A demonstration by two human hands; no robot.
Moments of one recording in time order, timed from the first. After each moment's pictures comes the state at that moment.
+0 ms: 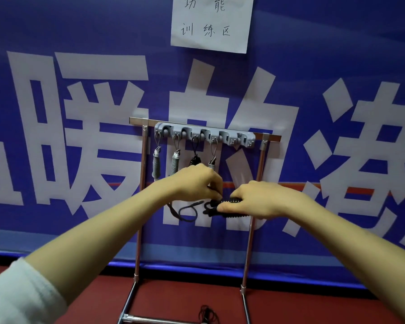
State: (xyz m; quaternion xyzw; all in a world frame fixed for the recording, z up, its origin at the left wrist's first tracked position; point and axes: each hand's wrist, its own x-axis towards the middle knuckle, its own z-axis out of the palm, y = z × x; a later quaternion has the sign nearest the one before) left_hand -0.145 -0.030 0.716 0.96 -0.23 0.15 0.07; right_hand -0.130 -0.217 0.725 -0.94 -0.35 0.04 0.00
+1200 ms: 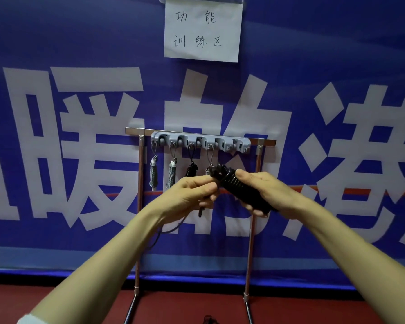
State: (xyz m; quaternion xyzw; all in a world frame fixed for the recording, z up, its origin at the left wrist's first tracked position) left_hand -0.161 -0.029 0.687 0.67 -0.27 0.01 0.69; right_hand -0.123 -0.243 0.728 -0.78 -0.37 0.11 0.49
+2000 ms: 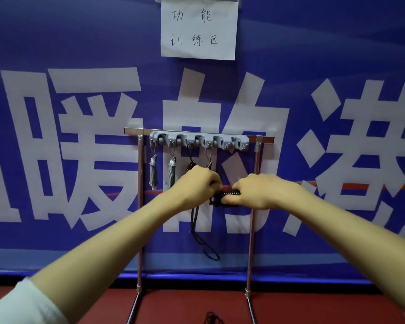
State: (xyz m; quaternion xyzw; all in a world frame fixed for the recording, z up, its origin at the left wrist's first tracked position) left_hand -0.143 -0.047 0.710 0.94 -0.15 0.24 0.18; right_hand -0.129 -0.217 0.740 -0.95 -0.29 -0.05 -0.07
